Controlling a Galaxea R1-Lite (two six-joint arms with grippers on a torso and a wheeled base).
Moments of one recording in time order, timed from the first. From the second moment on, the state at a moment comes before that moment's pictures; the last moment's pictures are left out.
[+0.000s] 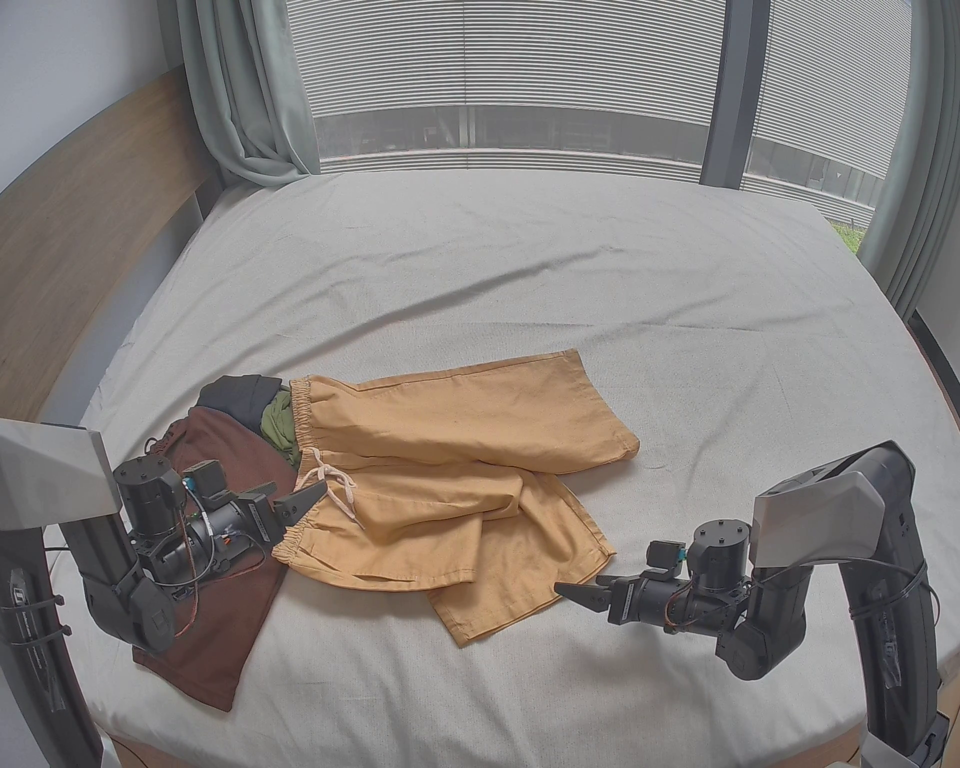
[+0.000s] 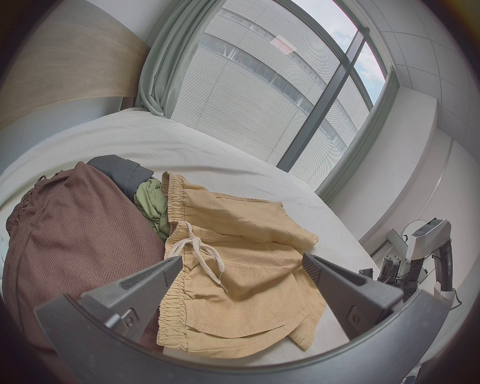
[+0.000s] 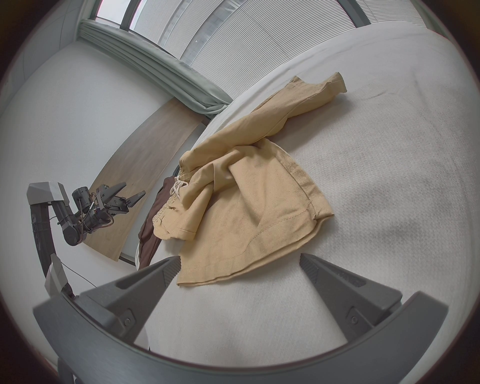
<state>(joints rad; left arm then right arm) -0.06 2.20 -0.43 -1.55 -0.43 -0.31 0.39 2.57 -0.62 -1.53 0.44 0.46</state>
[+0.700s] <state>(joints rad) -0.05 2.20 -0.43 -1.55 -0.43 -0.31 0.35 2.62 -0.72 -1.54 0.39 0.47</state>
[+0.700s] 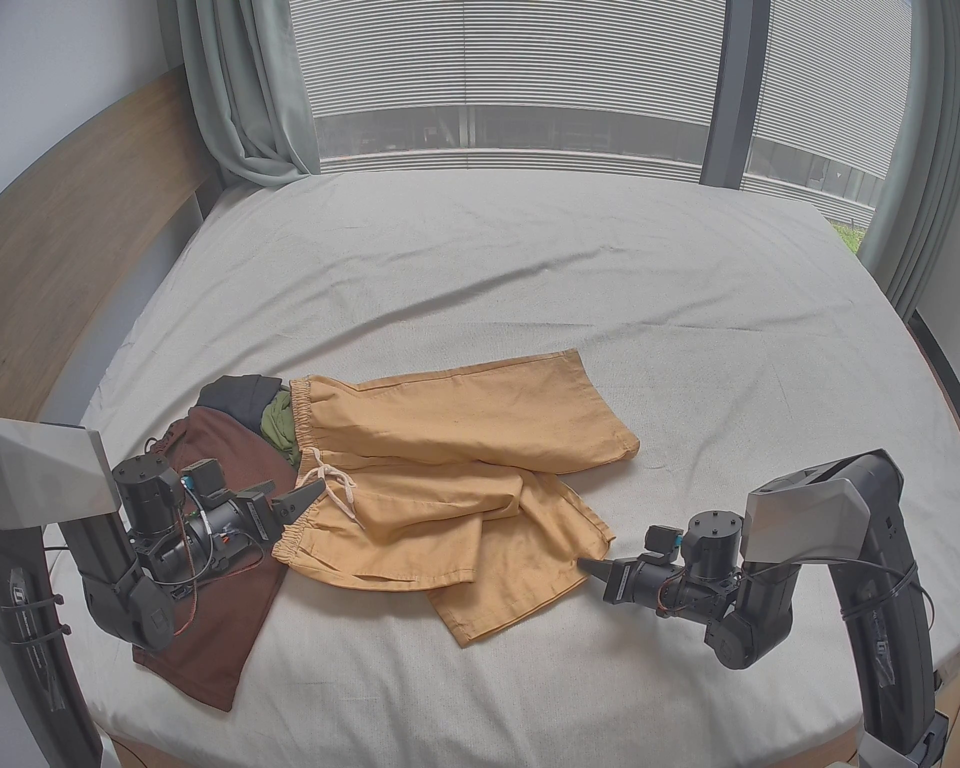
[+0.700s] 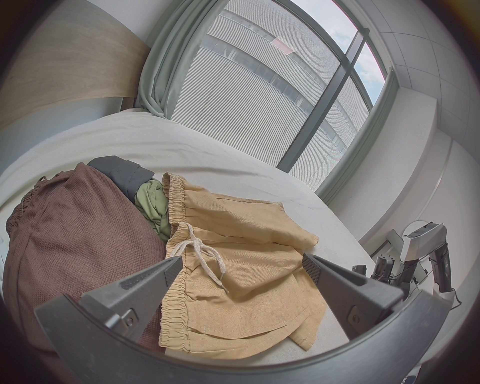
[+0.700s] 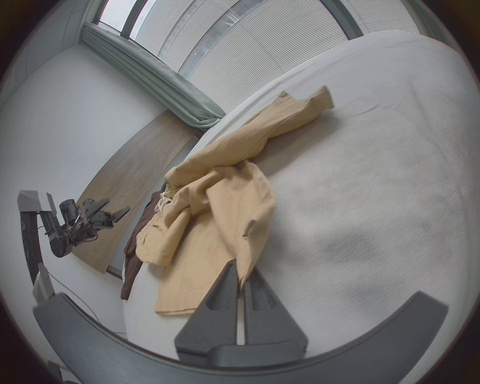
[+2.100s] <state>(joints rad) -0.04 2.22 -0.45 -1.55 -0.46 -0.30 0.18 2.56 -0.76 -1.54 0.44 0.46</state>
